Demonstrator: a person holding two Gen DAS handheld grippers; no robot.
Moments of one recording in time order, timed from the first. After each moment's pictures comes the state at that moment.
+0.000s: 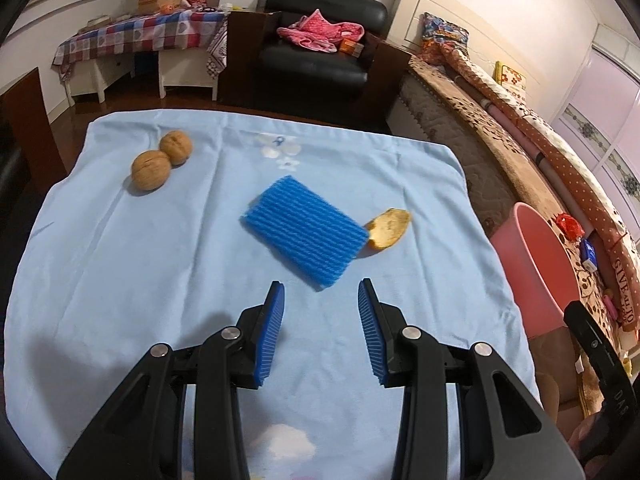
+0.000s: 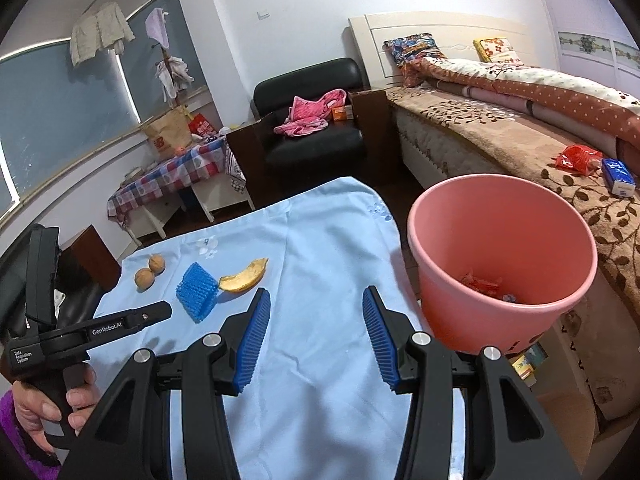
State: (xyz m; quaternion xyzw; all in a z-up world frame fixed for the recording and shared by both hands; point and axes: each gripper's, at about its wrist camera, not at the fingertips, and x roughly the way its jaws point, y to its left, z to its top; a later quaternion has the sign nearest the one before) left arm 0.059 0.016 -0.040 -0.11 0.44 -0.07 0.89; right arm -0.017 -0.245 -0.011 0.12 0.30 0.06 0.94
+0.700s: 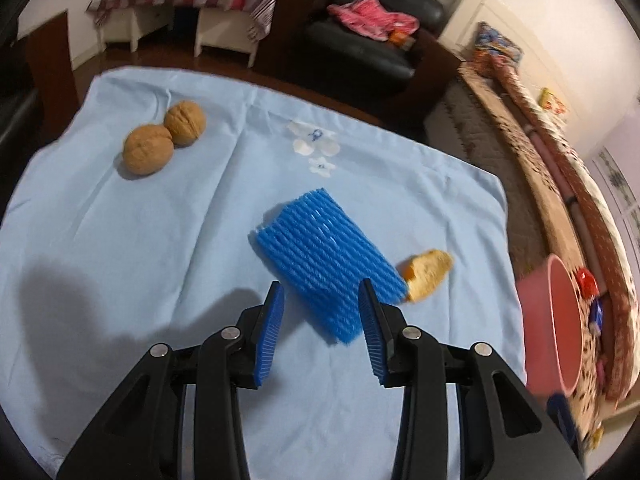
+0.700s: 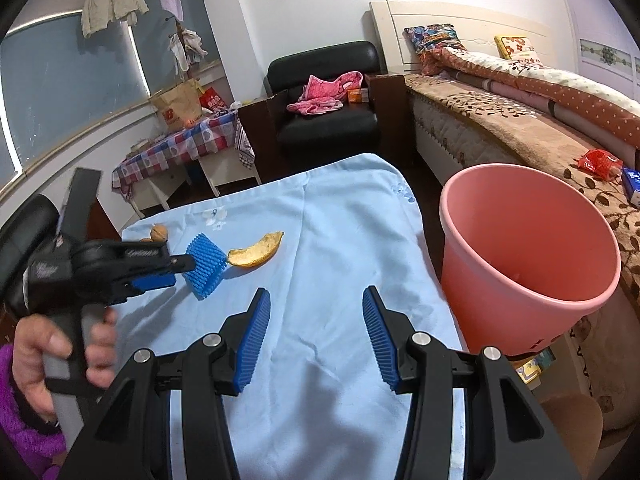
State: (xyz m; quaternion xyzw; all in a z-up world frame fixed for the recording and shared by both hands) left arm 0.119 0.021 -0.060 -0.19 0.49 -0.01 0.85; right arm 0.001 -0.219 -0.027 0.09 0.33 0.07 0.94
